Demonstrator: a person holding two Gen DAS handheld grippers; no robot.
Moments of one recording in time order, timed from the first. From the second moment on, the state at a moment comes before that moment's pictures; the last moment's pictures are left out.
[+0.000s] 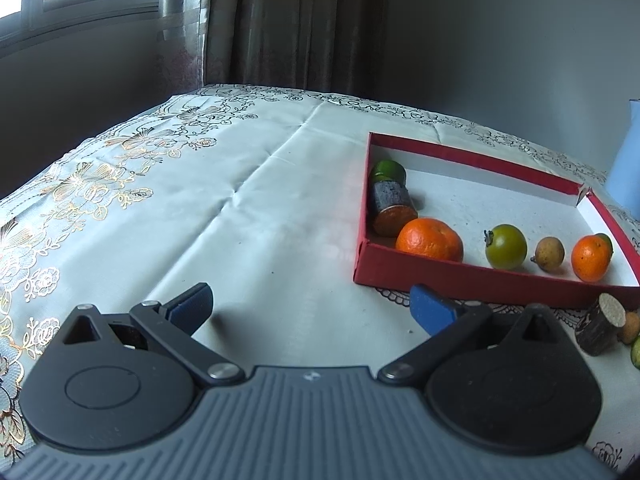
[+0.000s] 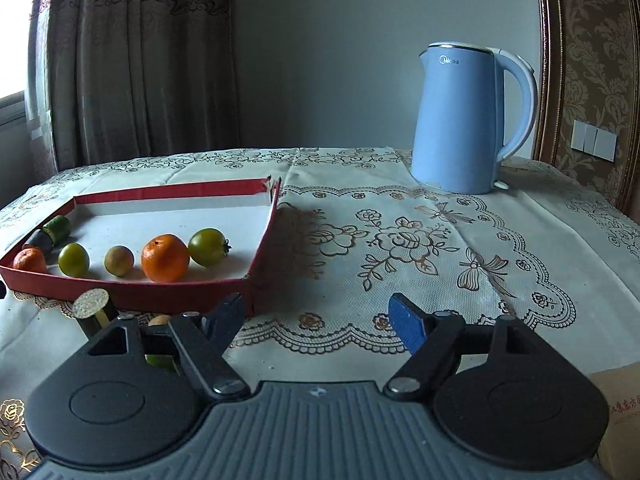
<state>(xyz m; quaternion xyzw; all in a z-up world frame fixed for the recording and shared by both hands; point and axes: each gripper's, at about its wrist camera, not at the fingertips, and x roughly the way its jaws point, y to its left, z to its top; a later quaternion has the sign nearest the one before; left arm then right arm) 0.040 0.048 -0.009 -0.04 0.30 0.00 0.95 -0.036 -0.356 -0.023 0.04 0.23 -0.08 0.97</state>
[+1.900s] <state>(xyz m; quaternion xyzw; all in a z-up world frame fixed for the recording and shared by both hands) 0.019 -0.124 -0.009 0.11 0.28 -0.17 0.94 -0.031 -0.397 -0.039 0.18 0.26 -0.06 0.95</state>
